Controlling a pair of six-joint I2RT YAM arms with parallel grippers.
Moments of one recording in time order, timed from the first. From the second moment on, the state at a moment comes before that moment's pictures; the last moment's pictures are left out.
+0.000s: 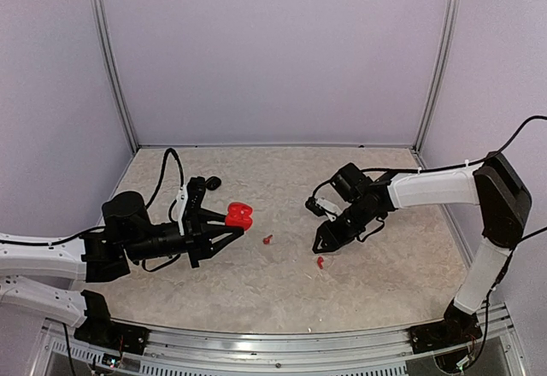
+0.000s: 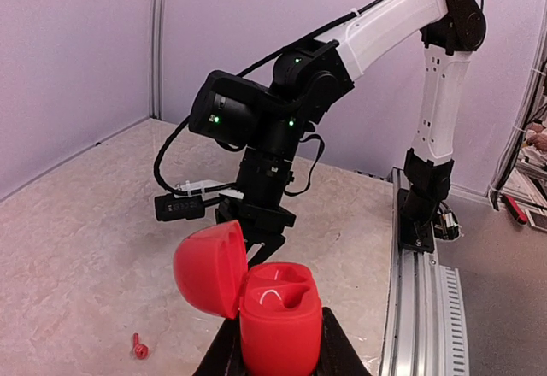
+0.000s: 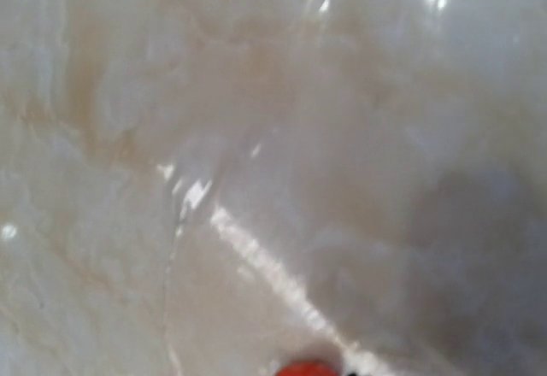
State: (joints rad) left arm -1.00 1.01 0.47 0.49 0.23 -0.10; right arm 0.71 1.74 1.06 -0.47 -0.38 0.13
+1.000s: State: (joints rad) left arm -1.09 0.98 0.47 0.43 0.13 -0.04; right arm 0.81 1.92 1.26 -0.70 -0.19 0.08
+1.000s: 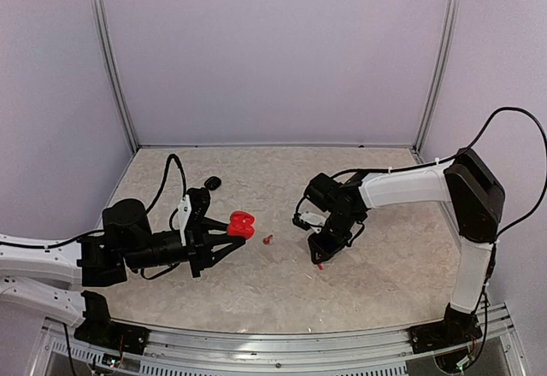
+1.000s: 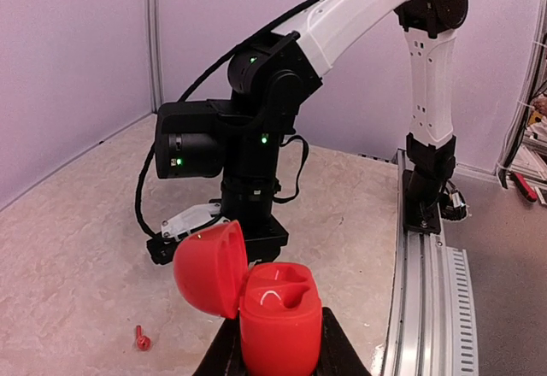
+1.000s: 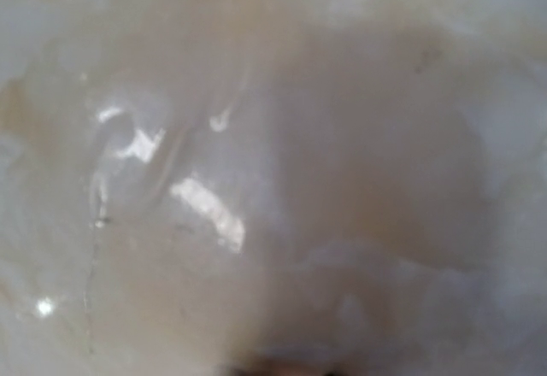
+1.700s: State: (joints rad) left arm -1.10 0.96 0.47 0.42 0.10 -0.02; right arm 1.02 1.86 1.17 -0.86 -0.25 0.05
